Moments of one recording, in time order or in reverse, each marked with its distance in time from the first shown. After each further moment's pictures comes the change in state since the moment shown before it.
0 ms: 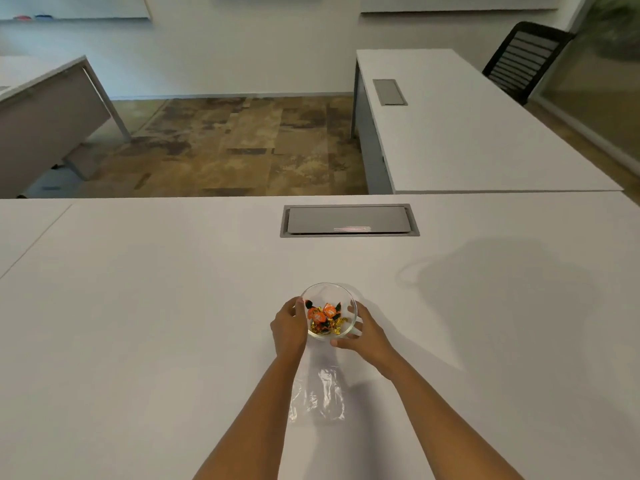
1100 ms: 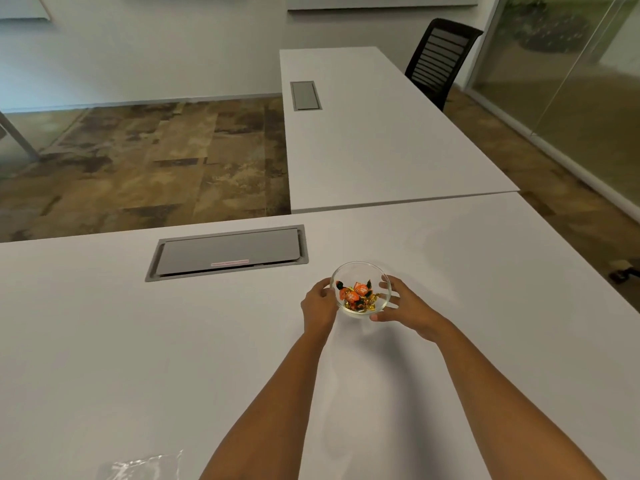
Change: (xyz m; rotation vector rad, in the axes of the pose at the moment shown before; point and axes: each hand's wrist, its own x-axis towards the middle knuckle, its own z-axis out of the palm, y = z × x) left_hand -0.033 0.139 0.315 -0.102 -0.333 -0.018; right_hand 0.050 -0.002 -0.369 -0.083 0.085 0.106
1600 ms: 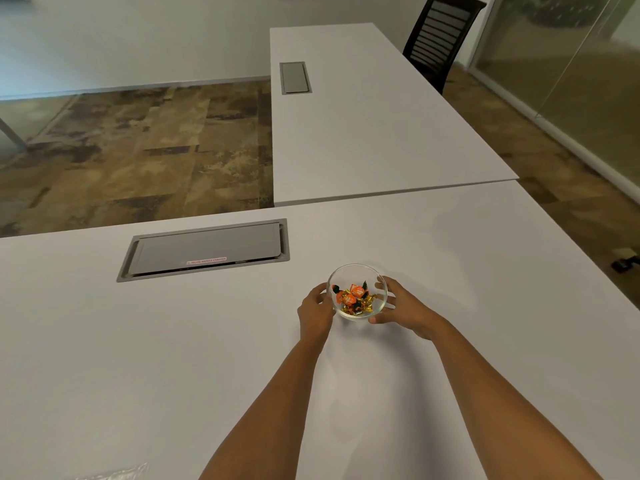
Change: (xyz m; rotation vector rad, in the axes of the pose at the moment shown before) left_hand 0.017 -0.019 0.044 0.004 -0.009 -0.045; right_hand 0.029 0.029 -0.039 -0.013 -0.049 0.073
